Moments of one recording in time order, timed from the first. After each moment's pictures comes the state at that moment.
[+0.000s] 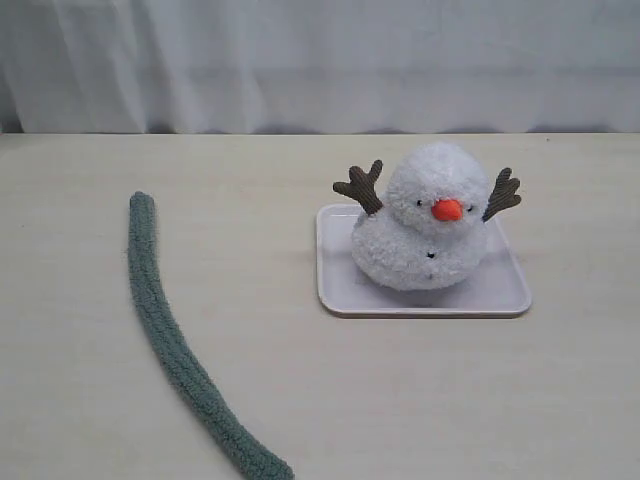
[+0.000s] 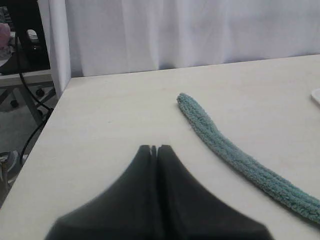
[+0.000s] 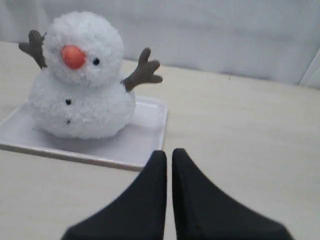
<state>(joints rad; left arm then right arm) -0.06 0.00 0.00 0.04 0.32 0.05 0.10 0.01 0.00 -0.17 0.32 0.02</state>
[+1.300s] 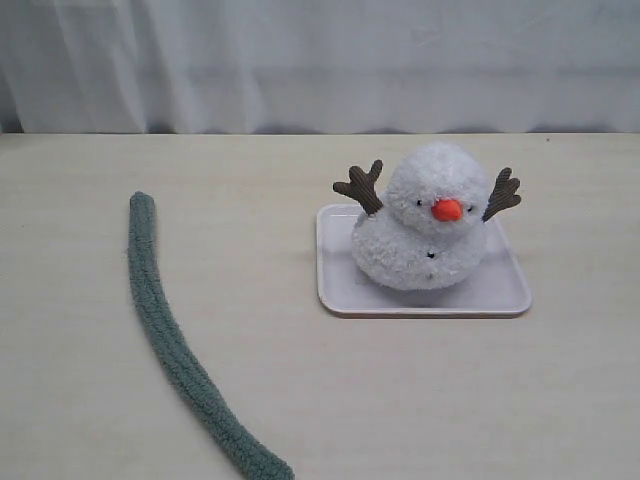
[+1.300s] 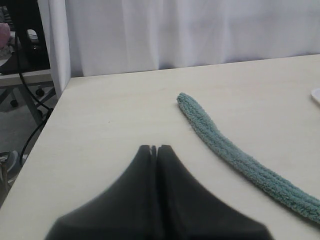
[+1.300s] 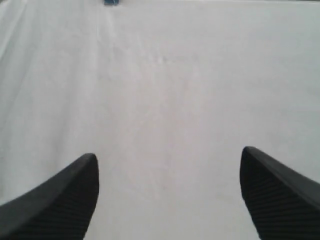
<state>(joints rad) -0.06 0.00 0.00 0.04 0.32 0.05 0.10 0.36 -0.68 -0.77 -0.09 0.66</state>
